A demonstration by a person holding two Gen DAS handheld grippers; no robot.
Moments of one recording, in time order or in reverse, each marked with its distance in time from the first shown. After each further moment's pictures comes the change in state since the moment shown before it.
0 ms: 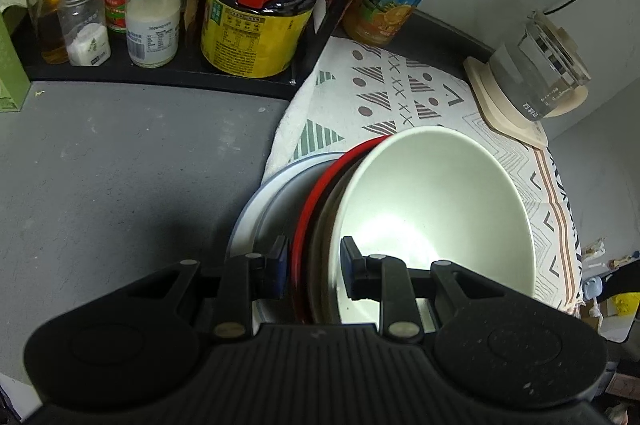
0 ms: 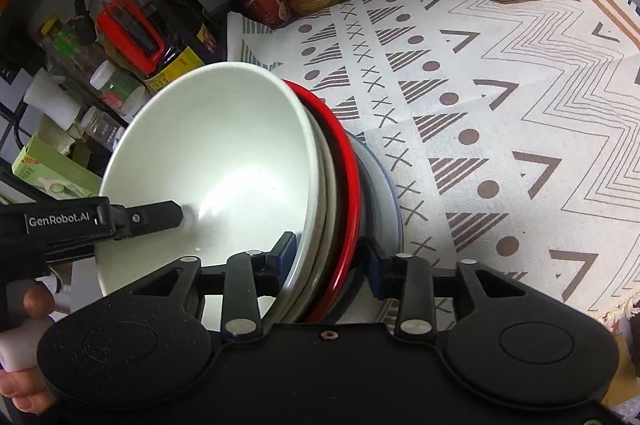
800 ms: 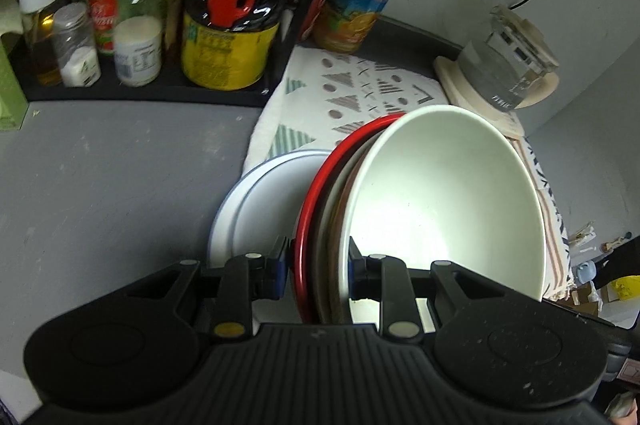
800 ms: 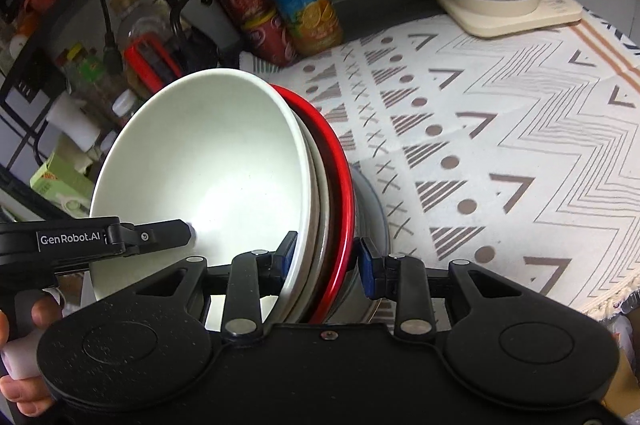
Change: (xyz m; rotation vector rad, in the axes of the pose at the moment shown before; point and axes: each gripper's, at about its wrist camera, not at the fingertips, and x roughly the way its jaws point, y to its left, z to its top) left arm -0.025 -0.016 -0.017 0.060 -0.048 -0.019; right arm -0.037 -0.003 -0.013 -0.013 -0.114 0.008
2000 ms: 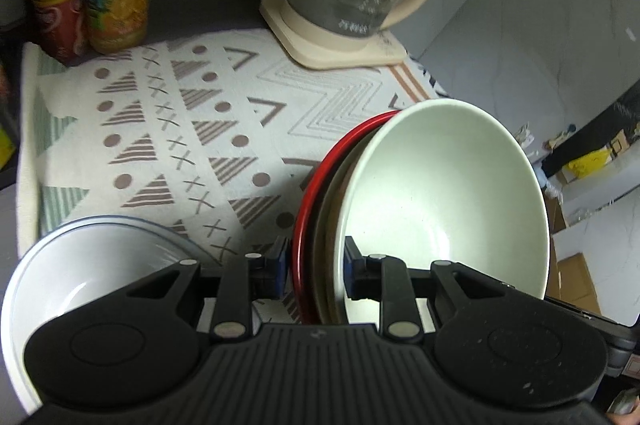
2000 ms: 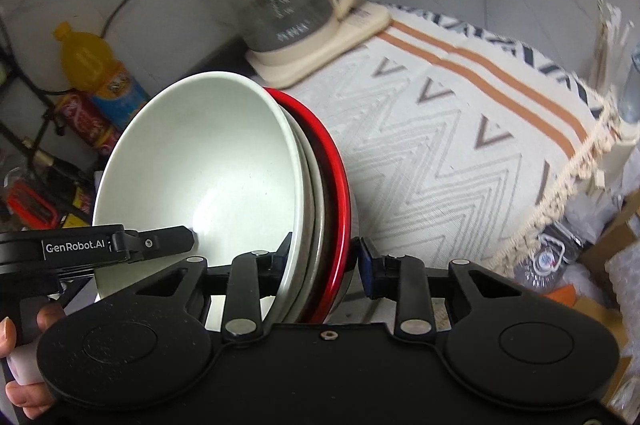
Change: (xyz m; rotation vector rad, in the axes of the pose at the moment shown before) left arm 0.086 -0.145 0.025 0.337 0.128 -0.220; right arm -0.045 -0.119 -0.001 0.316 -0.176 -0.233
